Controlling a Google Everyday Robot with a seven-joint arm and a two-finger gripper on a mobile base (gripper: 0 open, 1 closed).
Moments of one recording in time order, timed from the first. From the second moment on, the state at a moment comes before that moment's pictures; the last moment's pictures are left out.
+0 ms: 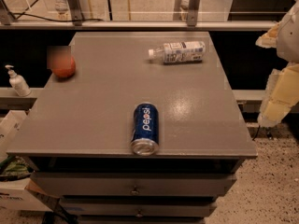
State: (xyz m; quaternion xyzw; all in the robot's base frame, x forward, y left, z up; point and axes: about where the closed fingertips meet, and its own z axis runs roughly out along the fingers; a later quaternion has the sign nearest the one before) arm 0.438 -0.217 0.976 -0.60 0.78 -0.03 0.16
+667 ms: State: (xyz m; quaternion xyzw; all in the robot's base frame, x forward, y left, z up) arm 0.442 -0.211 0.979 -0.61 0.78 -0.03 0.17
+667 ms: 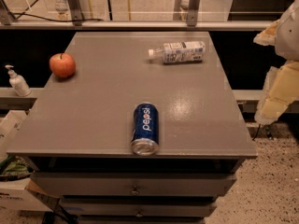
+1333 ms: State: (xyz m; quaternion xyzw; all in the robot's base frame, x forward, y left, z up) arm 0.481 -0.143 0.982 -0.62 0.75 0.02 0.24
